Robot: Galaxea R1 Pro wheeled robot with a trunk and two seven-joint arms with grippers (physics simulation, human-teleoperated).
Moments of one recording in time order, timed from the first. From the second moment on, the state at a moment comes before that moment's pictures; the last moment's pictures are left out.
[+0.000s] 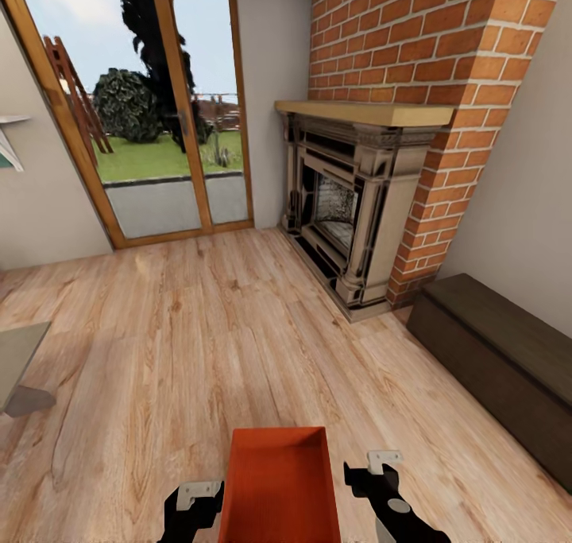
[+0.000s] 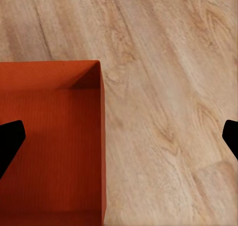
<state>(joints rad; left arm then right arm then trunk) -0.30 -0.06 0.03 -0.41 0.00 -0.37 -0.01 -0.50 0.07 0.02 -0.24 0.01 -0.19 -0.09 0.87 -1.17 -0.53</state>
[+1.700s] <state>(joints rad) -0.30 -0.06 0.03 -0.41 0.00 -0.37 -0.01 -0.50 0.05 0.02 -0.24 0.01 -0.19 -0.09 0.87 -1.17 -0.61</state>
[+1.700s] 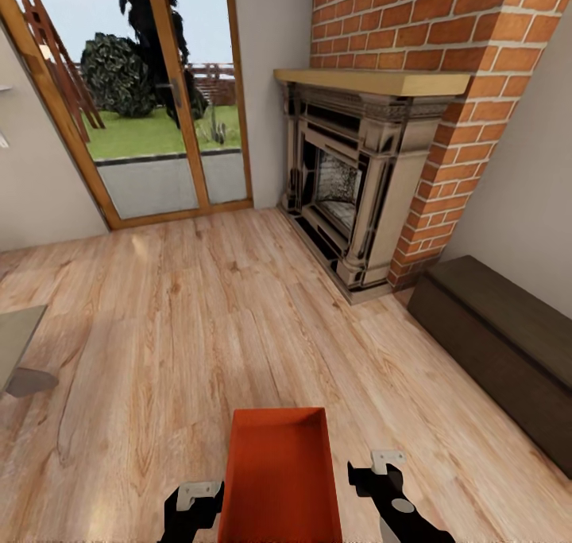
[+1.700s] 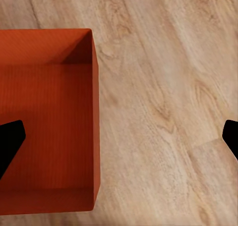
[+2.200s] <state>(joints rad) -0.30 -0.06 0.03 -0.41 0.00 -0.37 -0.01 -0.50 0.05 0.02 -0.24 0.01 -0.19 -0.09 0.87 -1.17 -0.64</state>
